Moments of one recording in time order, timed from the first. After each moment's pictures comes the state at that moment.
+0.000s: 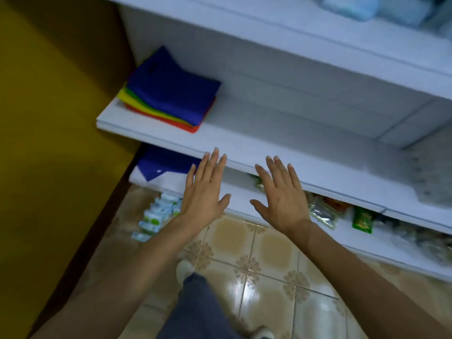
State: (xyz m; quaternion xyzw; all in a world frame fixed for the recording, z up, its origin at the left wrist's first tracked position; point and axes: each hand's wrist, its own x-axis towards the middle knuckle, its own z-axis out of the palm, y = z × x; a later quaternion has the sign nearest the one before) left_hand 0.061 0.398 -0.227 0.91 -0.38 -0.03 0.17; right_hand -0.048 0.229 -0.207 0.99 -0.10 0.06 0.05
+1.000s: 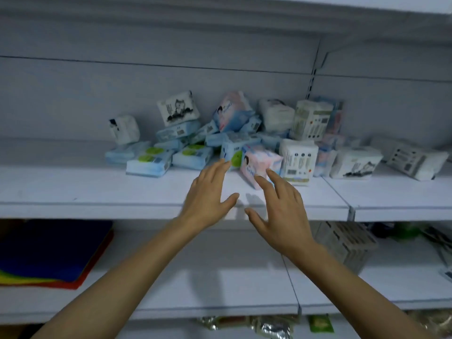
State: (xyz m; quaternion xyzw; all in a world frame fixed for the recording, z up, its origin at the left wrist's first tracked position) left_hand 0.015 0.007 -0.007 0.76 -0.55 0.12 0.32; right_hand -0.157 -0.081 -0.010 0.90 -0.23 0.36 0.03
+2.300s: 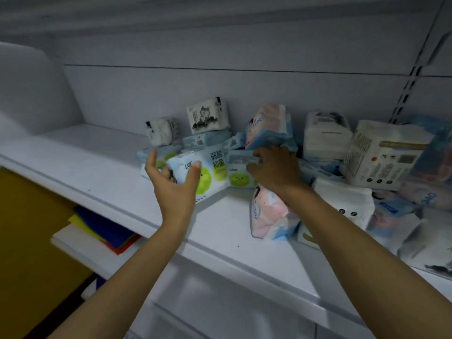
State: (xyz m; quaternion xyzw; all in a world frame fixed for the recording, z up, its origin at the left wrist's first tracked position) left_hand 0.017 -0.067 0.026 0.63 -0.10 0.21 0.74; right_hand 0.013 -0.265 0.056 0.96 -0.12 0.21 -0.12
